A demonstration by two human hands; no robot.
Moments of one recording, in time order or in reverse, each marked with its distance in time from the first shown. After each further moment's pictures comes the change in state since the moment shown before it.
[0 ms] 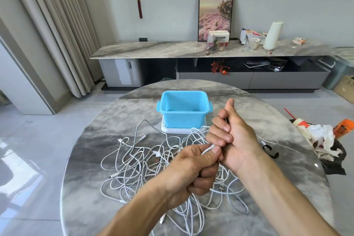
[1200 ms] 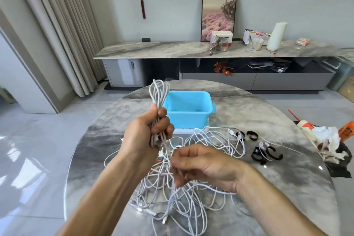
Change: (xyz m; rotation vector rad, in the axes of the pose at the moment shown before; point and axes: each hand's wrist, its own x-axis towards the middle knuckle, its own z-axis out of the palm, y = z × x) left_hand -0.020 0.062 -0.032 -0.223 0.529 0.353; right_hand -0.001 0.042 -0.021 -0.854 -0.724 0.339
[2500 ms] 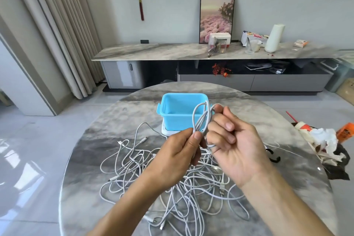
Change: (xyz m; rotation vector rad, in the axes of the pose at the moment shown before) left_hand -0.001 -0.052 0.008 0.955 -0.327 0.369; right_hand -0.025 -0.046 -0.010 1.090 0.380 -0.487
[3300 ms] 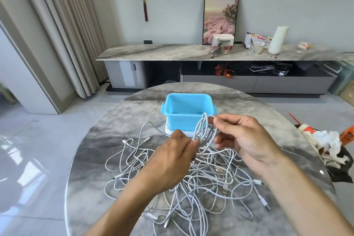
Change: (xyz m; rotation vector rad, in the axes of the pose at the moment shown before) left_hand -0.009 -0.006 -0.019 0.485 -0.049 -0.100; right_hand 0.005 -0.019 -0.017 -1.013 0.141 -0.114
